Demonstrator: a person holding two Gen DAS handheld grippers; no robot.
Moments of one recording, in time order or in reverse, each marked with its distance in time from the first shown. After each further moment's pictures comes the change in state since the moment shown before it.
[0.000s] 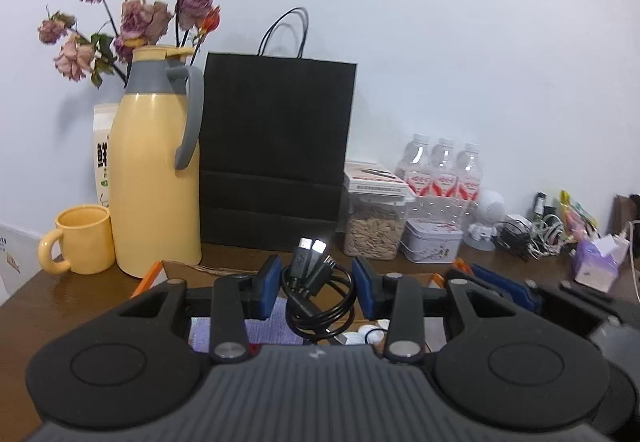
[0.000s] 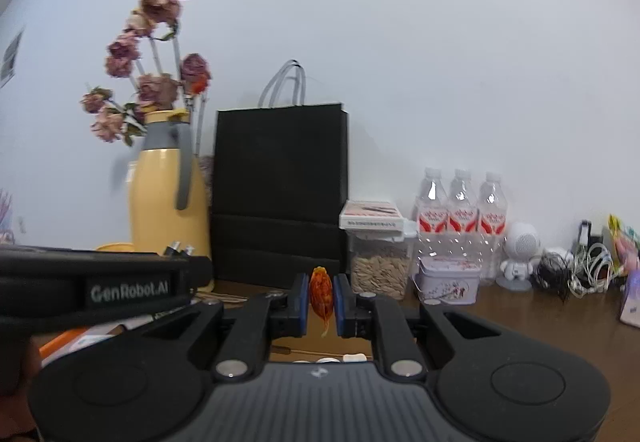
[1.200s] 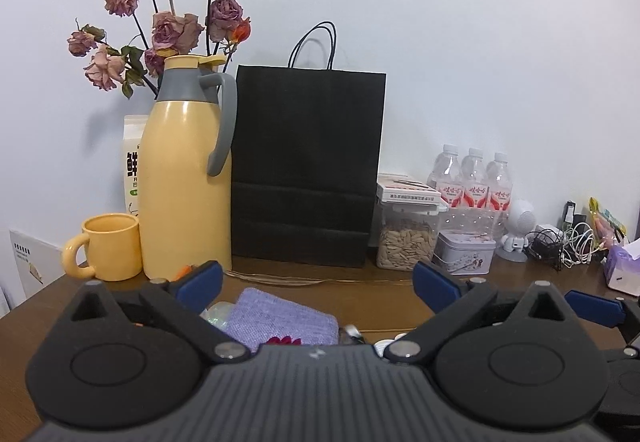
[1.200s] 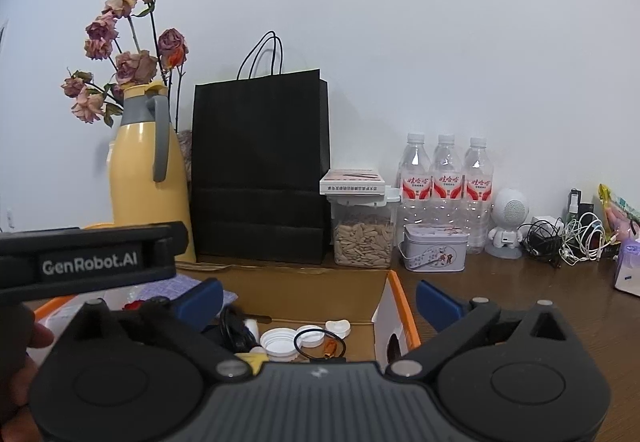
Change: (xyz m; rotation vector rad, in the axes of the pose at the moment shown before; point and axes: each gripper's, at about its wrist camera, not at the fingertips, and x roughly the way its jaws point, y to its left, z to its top) left arm -0.002 0.002 -0.018 0.016 -0.084 0.091; right arm 0.006 -0.014 -0.023 0.024 0.058 -0.031
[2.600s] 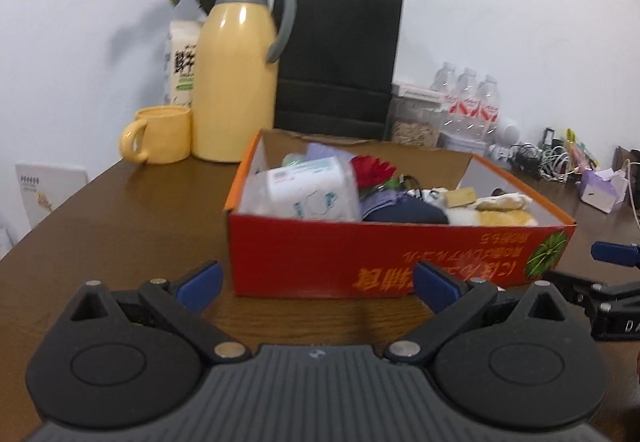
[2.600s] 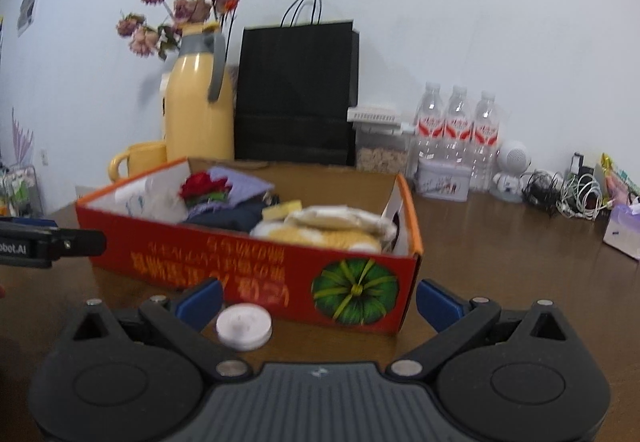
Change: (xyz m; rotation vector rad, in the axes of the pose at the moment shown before) left arm -0.090 0.090 -0.069 -0.010 0.235 -0.064; right arm -0.092 0.000 -0.063 -0.085 0.165 0.081
